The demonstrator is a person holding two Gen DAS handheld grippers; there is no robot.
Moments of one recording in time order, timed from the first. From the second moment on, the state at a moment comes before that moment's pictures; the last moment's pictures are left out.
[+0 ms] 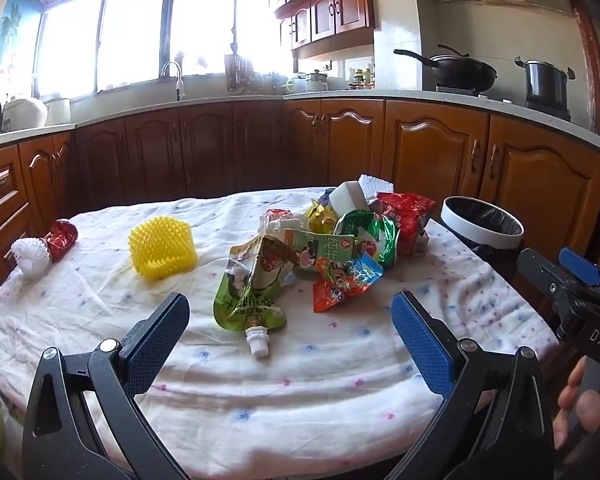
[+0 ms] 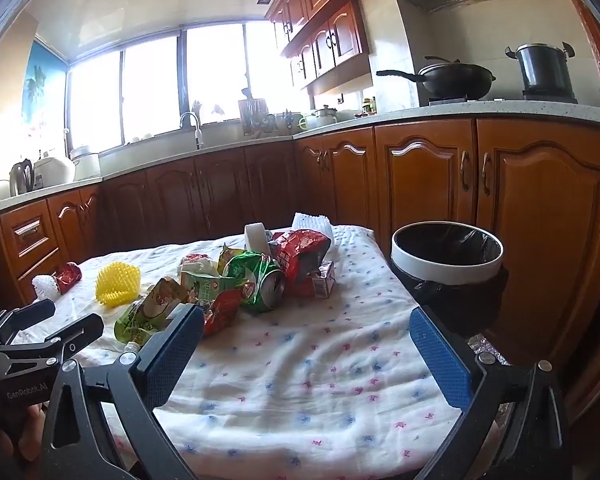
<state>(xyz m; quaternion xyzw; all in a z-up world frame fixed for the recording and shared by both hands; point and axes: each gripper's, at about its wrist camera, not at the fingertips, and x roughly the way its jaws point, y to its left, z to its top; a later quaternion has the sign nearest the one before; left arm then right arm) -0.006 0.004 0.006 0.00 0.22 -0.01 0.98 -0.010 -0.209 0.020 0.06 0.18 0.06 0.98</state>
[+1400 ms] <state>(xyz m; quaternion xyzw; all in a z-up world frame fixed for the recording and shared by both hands) -0.006 0.005 0.004 0.00 0.22 -0.01 0.98 -0.013 -0.204 0.020 0.06 0.17 0.07 0.98</state>
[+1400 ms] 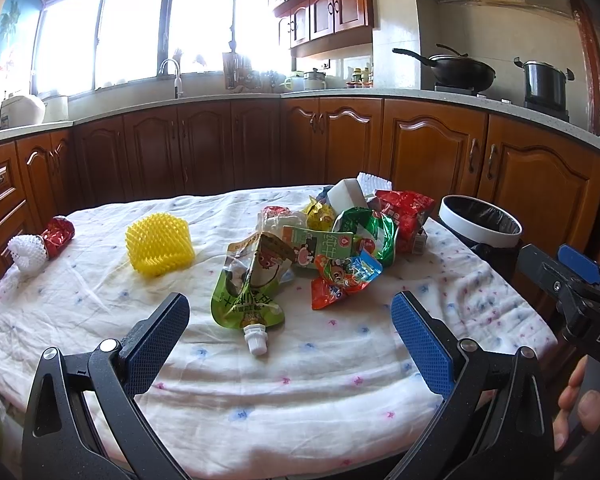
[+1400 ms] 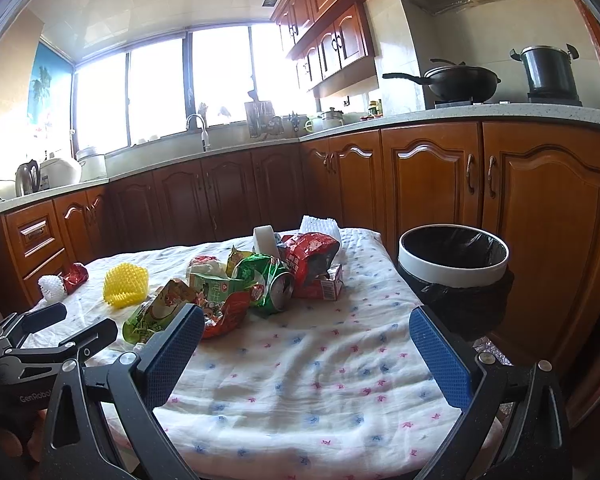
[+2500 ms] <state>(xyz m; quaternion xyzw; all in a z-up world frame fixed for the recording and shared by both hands) 0.038 0.003 -0.010 -0.03 0.29 -0.05 0.96 0.029 -0.225 0.015 0.11 0.23 0.09 0.96</state>
